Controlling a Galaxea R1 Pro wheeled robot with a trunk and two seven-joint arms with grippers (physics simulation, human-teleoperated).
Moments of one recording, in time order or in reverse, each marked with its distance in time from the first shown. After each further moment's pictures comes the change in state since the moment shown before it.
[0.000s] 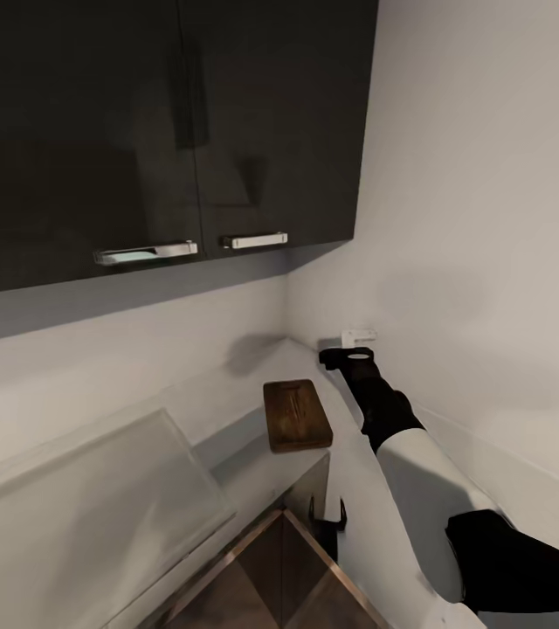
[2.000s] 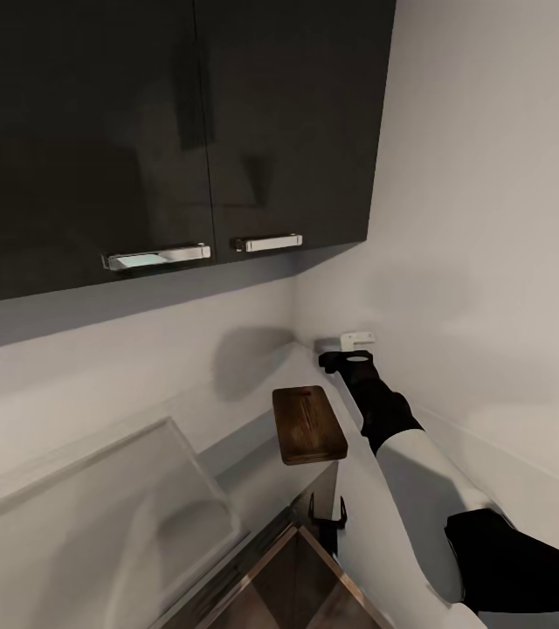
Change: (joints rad) left arm 0.000 0.000 0.000 0.019 0.000 0.000 -0.001; right arm 0.000 0.000 0.001 0.023 0.001 0.000 0.002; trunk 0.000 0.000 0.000
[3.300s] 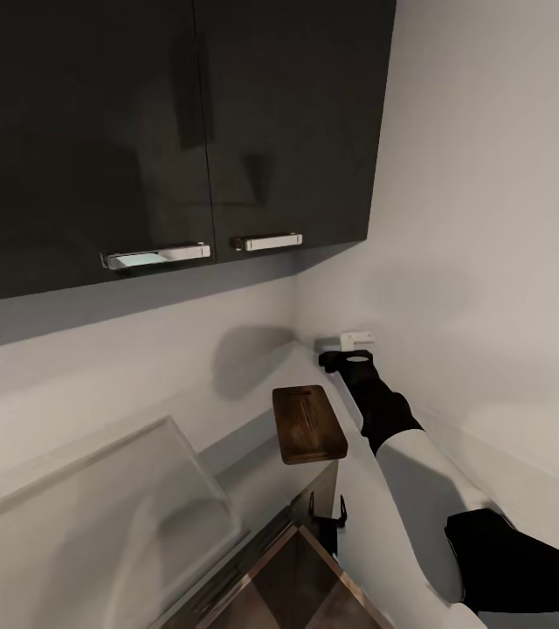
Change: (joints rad) left arm 0.000 0.000 0.000 0.003 -0.001 -0.001 0.001; right arm 0.000 0.000 0.000 0.001 0.000 -0.008 0.001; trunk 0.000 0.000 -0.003
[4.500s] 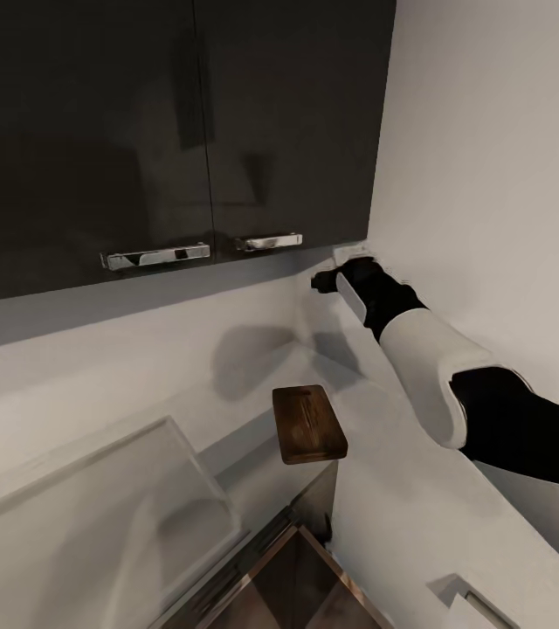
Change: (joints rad) left arm 0.000 0.000 -0.003 0.018 -0.001 0.001 -0.002; right arm -0.513 0.000 0.008 0.364 -0.020 0.061 0.157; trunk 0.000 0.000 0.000
